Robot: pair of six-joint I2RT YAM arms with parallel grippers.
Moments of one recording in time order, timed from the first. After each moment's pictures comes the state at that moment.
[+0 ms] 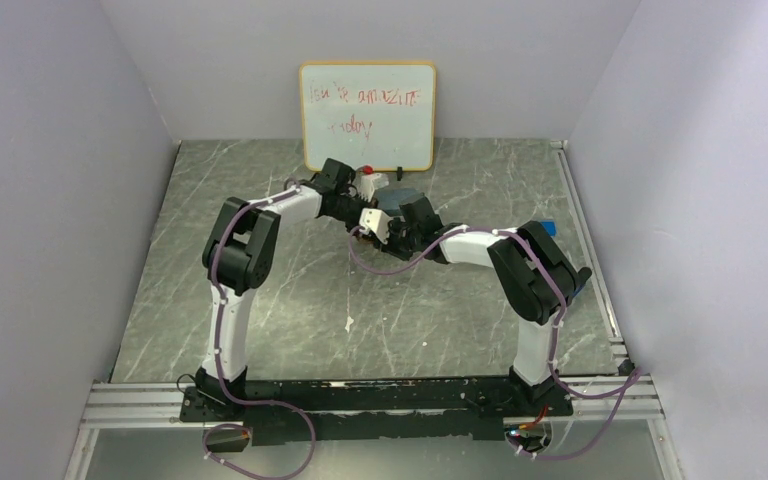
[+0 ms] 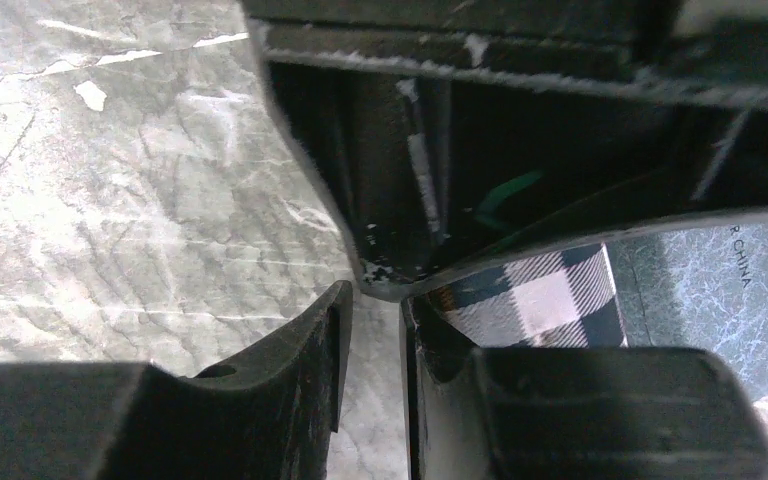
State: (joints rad) left arm -0.43 2.19 1.57 -0.34 0.86 0.03; right arm 0.58 1.90 1.05 0.08 -0.34 -0.70
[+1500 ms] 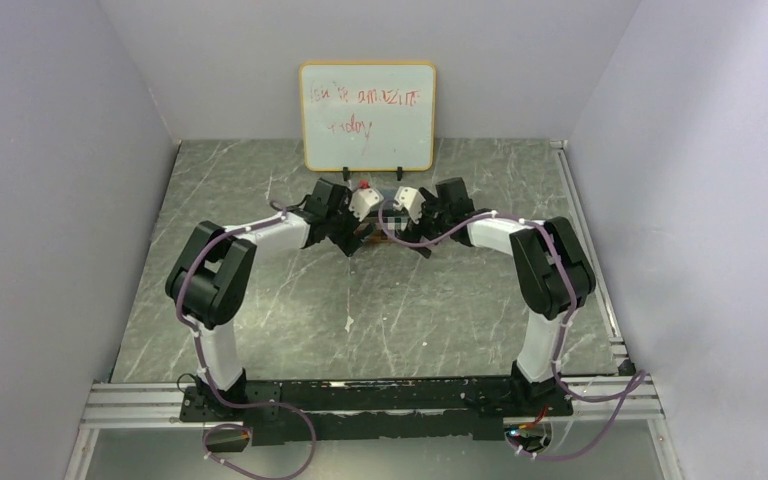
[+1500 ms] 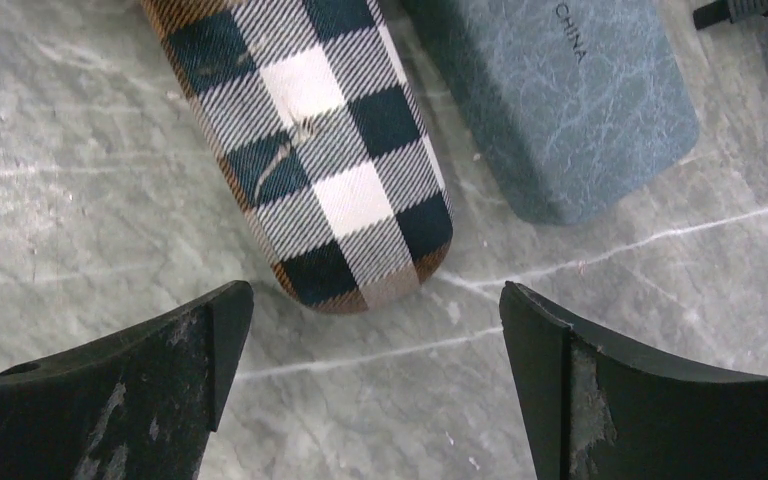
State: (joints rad) left arm -0.51 1.86 1.17 -0.09 0.16 0.35; right arm 0.37 1.87 1.07 -0.01 -0.39 -0.73
